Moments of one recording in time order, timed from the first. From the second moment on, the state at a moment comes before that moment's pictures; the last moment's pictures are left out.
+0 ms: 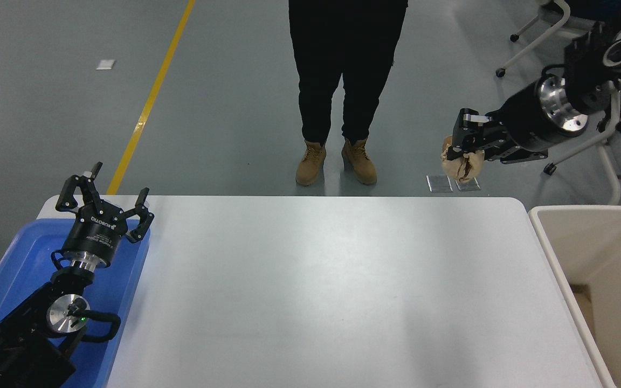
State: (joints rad) left arm -0.45 0.28 -1.07 -0.58 0.20 -0.61 -0.45; right arm 2.20 -0.58 -1.04 1.34 -0.09 0.58 -0.12
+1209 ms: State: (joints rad) left arm -0.45 0.28 -1.07 -0.58 0.20 -0.61 -0.45; right arm 1.73 -0.64 -1.01 0.70 -0.10 0.40 -0.13
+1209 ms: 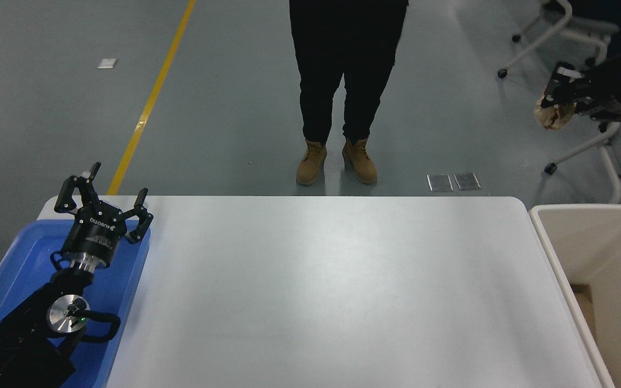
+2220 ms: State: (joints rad) left arm -0.45 0.28 -1.07 -0.58 0.20 -0.61 -0.45; right arm 0.84 -0.59 -0.64 0.04 -0.01 0.13 -0.14
